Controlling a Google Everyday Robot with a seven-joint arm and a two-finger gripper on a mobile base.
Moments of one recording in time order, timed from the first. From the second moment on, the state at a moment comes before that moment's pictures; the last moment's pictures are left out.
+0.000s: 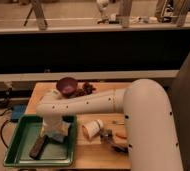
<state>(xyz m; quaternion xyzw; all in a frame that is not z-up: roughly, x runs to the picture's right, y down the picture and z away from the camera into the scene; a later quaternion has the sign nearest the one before) -0.216 0.239 0.776 -0.21 -0.33 -0.66 0.64</state>
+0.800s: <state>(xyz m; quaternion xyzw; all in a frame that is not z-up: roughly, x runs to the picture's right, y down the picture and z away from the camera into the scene) -0.271 0.237 0.771 -0.21 -0.36 -0.67 0.62</state>
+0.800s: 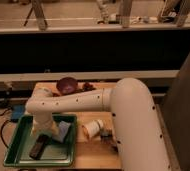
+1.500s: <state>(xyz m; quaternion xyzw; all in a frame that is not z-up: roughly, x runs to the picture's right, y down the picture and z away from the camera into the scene) -0.294 0.254 0.765 -0.23 -0.33 -0.67 0.62</state>
